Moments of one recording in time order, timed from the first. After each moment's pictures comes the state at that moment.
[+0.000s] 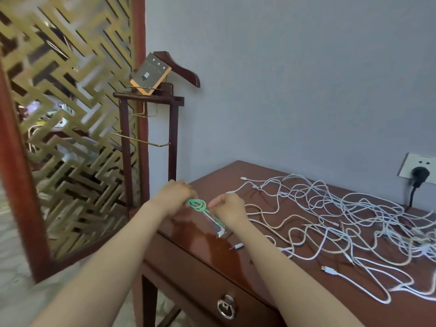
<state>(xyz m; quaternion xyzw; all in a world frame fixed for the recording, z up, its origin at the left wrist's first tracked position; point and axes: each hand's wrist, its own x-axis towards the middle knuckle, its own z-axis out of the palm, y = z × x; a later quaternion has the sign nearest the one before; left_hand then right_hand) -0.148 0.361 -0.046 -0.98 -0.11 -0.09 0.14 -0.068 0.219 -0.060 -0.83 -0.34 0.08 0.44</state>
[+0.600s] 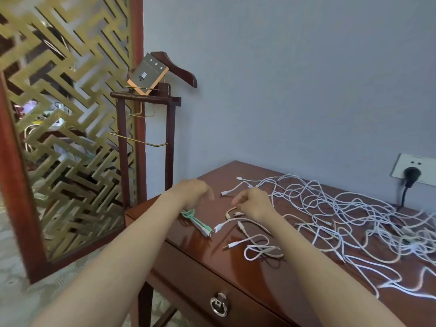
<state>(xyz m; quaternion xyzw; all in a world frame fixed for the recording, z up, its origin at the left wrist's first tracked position) -0.125 0.325 -0.025 -0.99 -0.12 -0.04 -0.02 -0.025 0.173 -0.042 -0.86 -0.38 0.01 0.33</state>
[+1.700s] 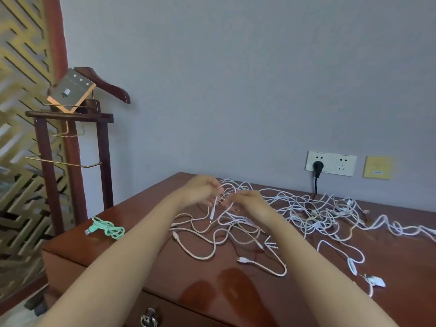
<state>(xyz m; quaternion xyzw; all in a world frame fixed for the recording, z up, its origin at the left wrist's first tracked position) -0.053 0.177 0.019 -0.86 -0.04 -0.10 -0.50 0.009 0.033 -0.010 -0.73 -0.29 0.13 0.60</state>
